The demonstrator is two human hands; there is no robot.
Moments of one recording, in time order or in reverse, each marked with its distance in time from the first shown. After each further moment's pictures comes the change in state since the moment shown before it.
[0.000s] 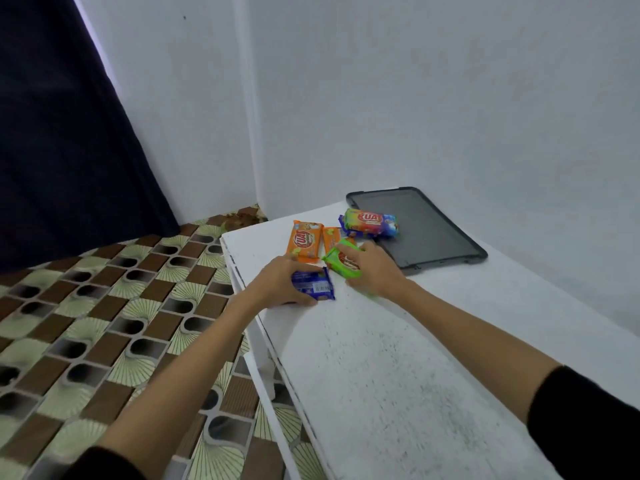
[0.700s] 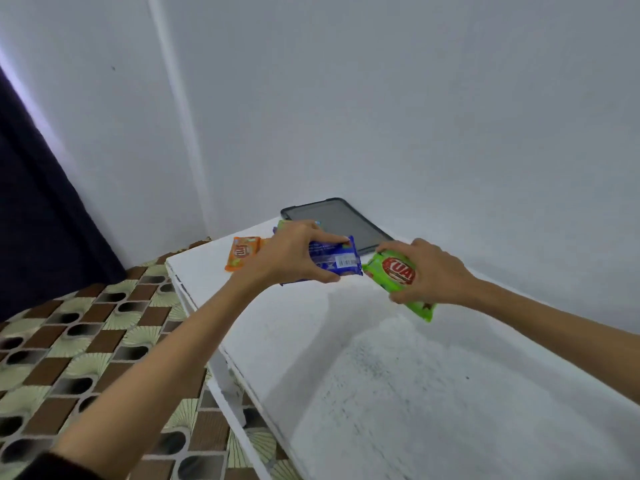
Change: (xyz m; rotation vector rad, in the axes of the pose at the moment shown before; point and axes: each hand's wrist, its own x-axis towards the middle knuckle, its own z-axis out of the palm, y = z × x) left_hand -0.045 0.185 -0.048 0.026 0.086 0.371; right_hand -0.217 0.059 -0.119 0.106 0.056 0.278
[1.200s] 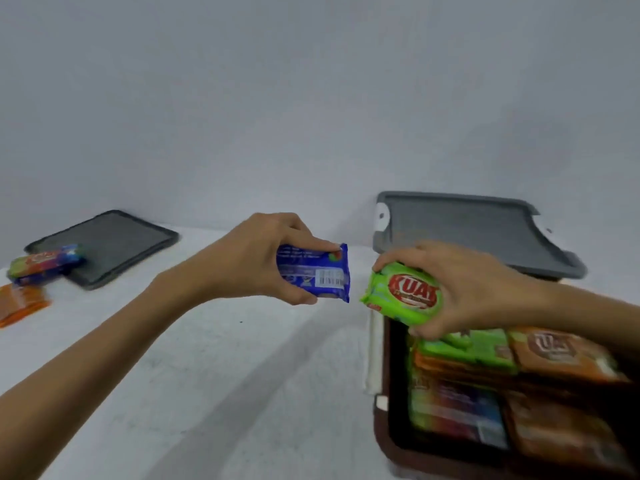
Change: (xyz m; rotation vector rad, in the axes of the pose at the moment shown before) left_hand -0.008 0.294 0.060 -0.073 -0.318 0.650; right_hand -0.343 0.116 -0.086 -0.119 0.009 0.350
